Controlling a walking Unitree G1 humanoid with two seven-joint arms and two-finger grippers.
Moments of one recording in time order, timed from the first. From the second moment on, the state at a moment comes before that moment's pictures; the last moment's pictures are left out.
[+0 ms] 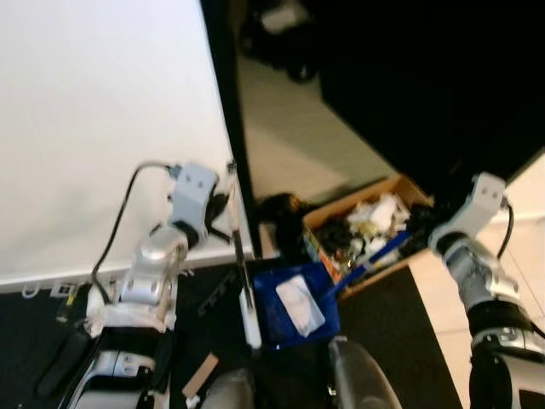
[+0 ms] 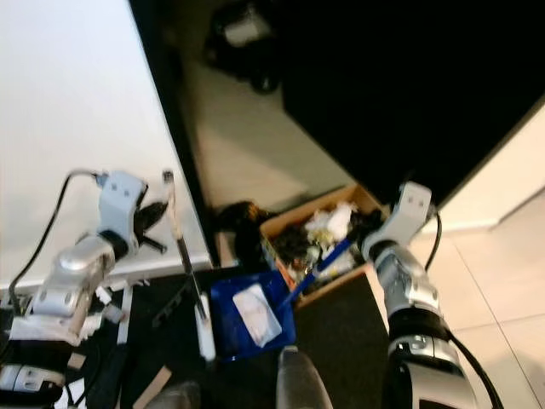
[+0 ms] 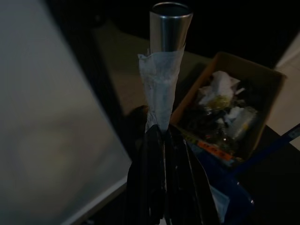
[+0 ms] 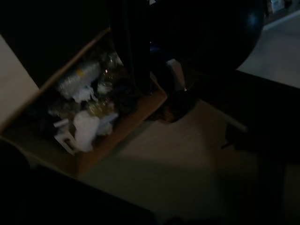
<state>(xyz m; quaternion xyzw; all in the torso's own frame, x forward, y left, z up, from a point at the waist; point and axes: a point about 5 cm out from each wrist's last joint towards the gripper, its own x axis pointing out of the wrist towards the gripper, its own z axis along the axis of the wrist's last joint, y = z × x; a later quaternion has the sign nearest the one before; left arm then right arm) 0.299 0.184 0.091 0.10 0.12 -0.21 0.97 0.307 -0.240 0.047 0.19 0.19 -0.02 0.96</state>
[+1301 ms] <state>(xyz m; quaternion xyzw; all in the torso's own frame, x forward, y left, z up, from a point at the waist) 0.303 0.199 0.098 0.12 0.12 -0.19 0.97 0.299 -0.226 0.038 0.19 0.24 0.04 0.95</state>
